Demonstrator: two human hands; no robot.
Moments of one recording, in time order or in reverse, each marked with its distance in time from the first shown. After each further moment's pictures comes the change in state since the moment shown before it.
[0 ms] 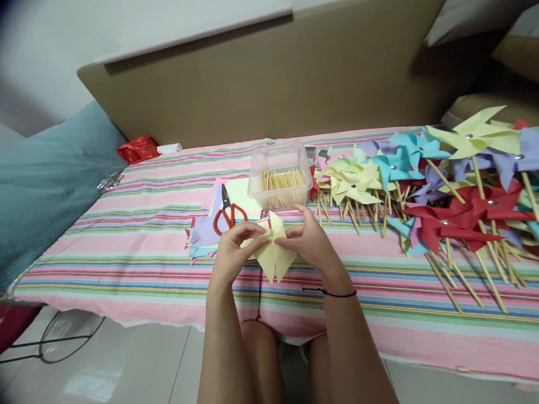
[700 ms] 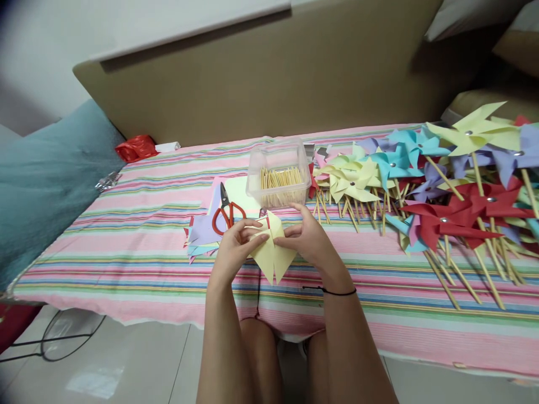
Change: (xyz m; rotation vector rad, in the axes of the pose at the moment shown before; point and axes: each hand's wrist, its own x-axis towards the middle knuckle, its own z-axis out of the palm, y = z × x) left_hand 0.000 0.000 0.007 -0.150 0.032 -0.294; right_hand -0.004 -0.005 0.000 -0.004 -0.008 0.001
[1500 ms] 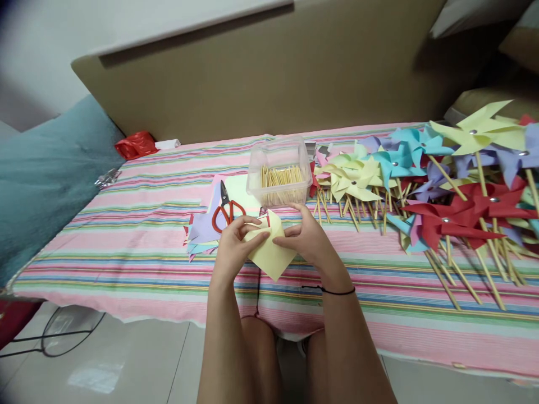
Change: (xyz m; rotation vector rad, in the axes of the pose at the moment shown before) left_hand -0.001 0.003 0.004 0.089 0.070 0.031; right_hand -0.001 -0.003 0.002 0.011 -0.015 0.054
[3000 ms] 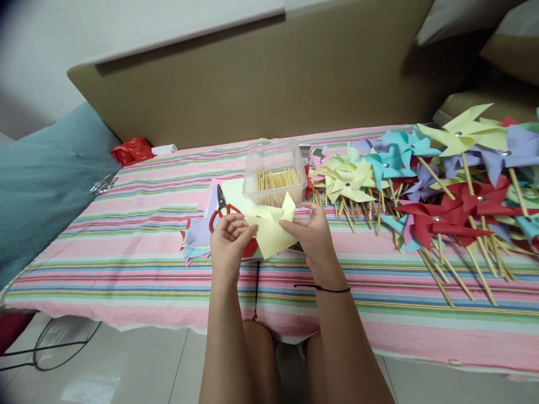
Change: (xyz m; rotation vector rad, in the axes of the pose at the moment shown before) left_hand 0.004 0.003 0.009 -0.268 0.237 0.137; right_hand 0.013 0.006 -0.001 0.263 0.358 -0.095
